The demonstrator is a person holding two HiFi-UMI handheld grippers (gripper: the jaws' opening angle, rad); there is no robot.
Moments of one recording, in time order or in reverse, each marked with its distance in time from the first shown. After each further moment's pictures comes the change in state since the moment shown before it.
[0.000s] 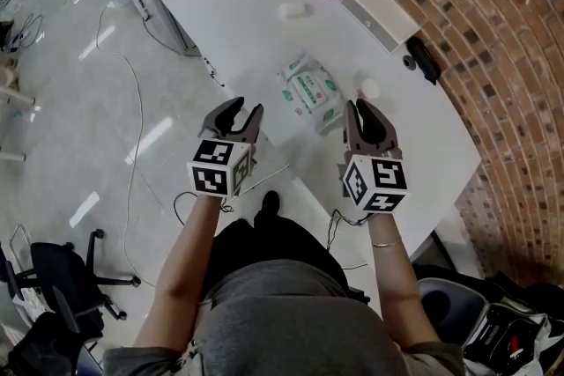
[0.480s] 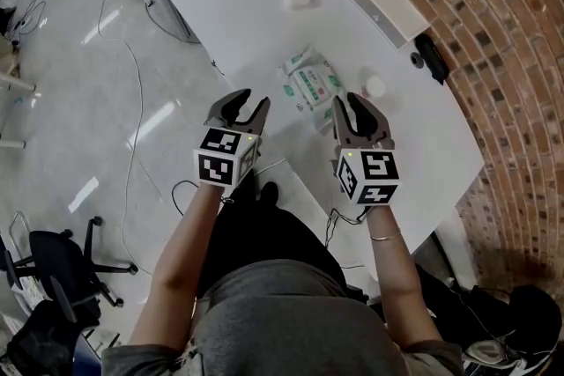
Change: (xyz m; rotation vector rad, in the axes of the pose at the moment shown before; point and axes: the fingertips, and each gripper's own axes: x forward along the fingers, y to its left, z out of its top) left arm 0.027 -0.003 -0.010 0.029 0.059 -0.013; right arm 0.030 0.014 -0.019 -0.068 0.087 0.096
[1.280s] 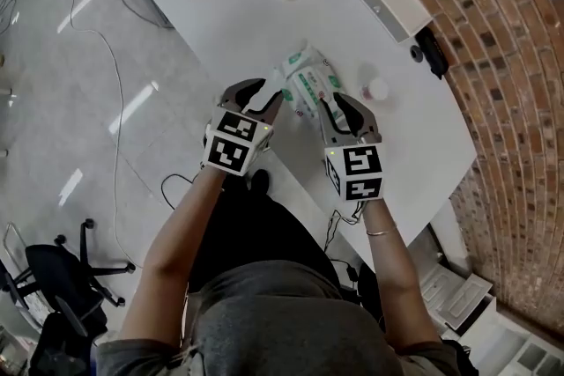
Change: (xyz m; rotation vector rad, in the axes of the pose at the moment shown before) left arm 0.069 0.001 -0.011 0.060 0.127 -0.195; right arm 0.054 0.014 -0.034 -0.130 0.227 0.010
